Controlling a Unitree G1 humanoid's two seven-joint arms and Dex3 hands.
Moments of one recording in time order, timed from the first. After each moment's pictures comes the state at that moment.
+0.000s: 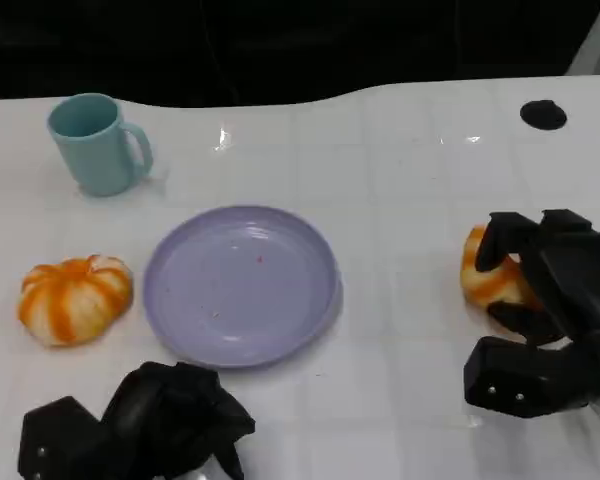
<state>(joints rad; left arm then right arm) 0.03 -0.01 0.03 0.43 -0.18 -0.37 -0.44 -0.53 -0.32 0.41 0.90 -0.77 -0.38 -0.67</state>
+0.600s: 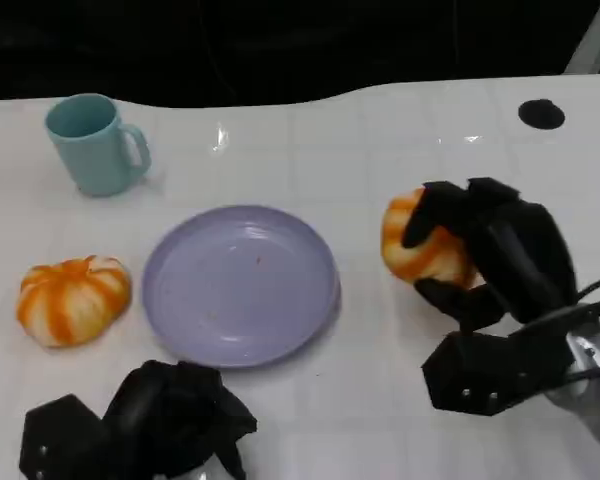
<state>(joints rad) 0.02 -0.02 0.02 0.43 -0.18 -0.37 -0.44 -0.47 -0.25 0.40 0.59 -0.65 -0.46 -0.51</state>
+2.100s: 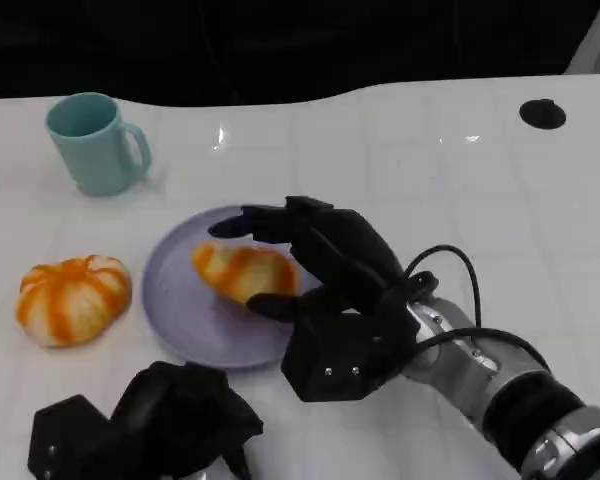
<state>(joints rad) 0.01 -0.02 0.01 0.46 -0.18 -0.39 -0.44 -0.74 0.08 0.49 0.95 -0.62 -0.55 -0.30</state>
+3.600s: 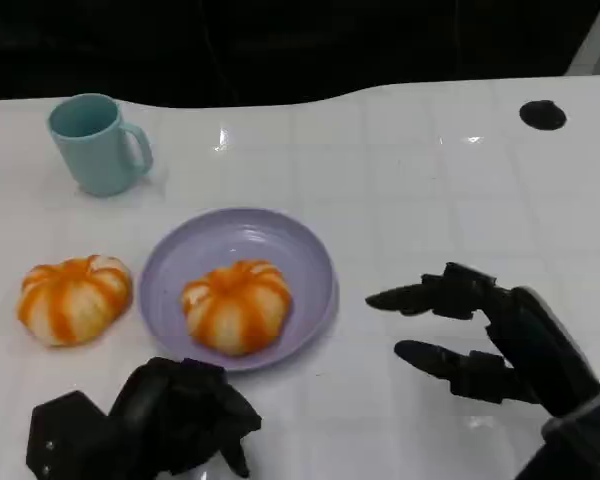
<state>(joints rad) 0.00 -0.02 0.01 0.46 -0.18 -0.38 -0.44 -0.12 -0.22 0.22 0.30 -0.32 -0.72 -0.06</state>
